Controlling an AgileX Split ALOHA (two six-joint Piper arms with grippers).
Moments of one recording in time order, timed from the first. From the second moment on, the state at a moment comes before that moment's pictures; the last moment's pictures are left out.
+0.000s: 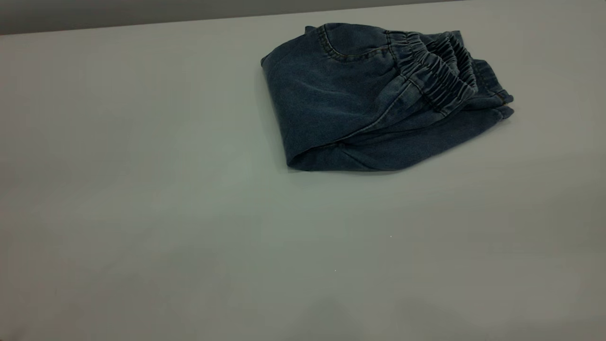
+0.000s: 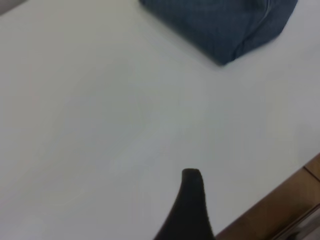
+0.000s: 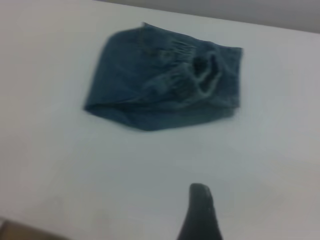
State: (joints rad) left arm -0.67 0.58 -0.91 0.13 1.22 -0.04; right arm 0.03 0.07 -0.58 0.25 1.14 -0.24
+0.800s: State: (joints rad) left arm -0.67 0.25 -0.51 0.07 1.07 -0.11; right arm 0.03 0.00 -0.51 0.24 1.08 -0.25
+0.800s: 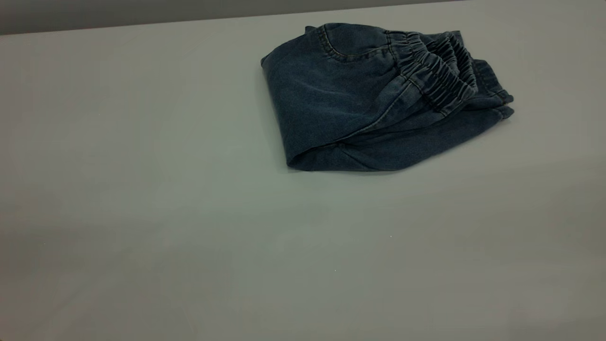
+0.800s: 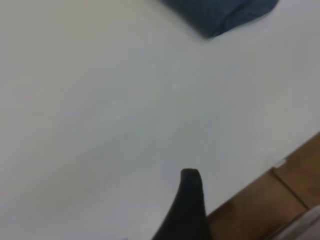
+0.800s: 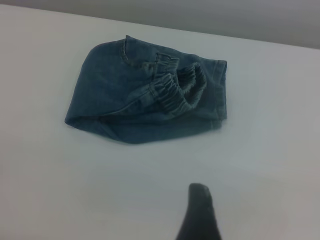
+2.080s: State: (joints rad) left arm -0.36 0.13 -0.51 0.05 1.08 -0.11; right arm 0.03 0.00 -0.51 0.25 1.08 -0.25
